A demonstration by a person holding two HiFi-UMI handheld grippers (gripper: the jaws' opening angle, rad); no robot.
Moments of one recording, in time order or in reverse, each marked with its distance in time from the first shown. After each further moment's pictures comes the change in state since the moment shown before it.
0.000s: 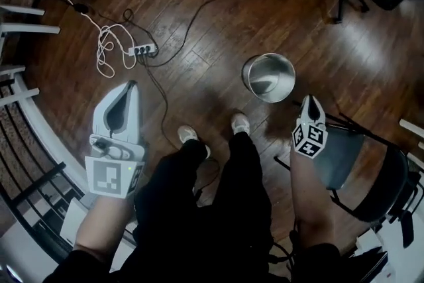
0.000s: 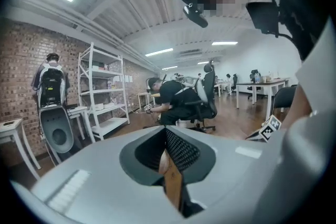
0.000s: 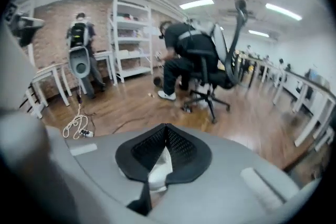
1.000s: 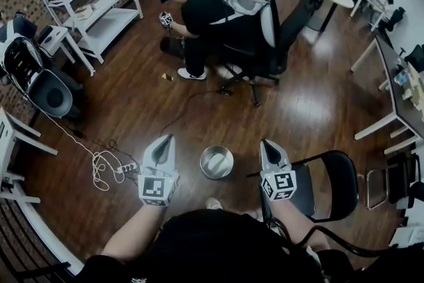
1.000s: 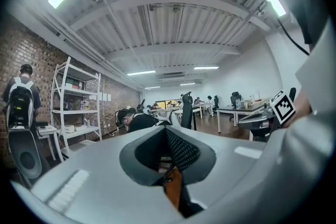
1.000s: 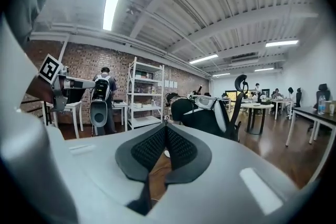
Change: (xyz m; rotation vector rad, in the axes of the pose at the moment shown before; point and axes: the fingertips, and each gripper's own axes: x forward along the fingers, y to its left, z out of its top) left arm 0.040 -0.147 0.196 0.008 -0.256 -0.244; right arm -0.258 -0.026 0.272 -0.080 -0.516 0.093
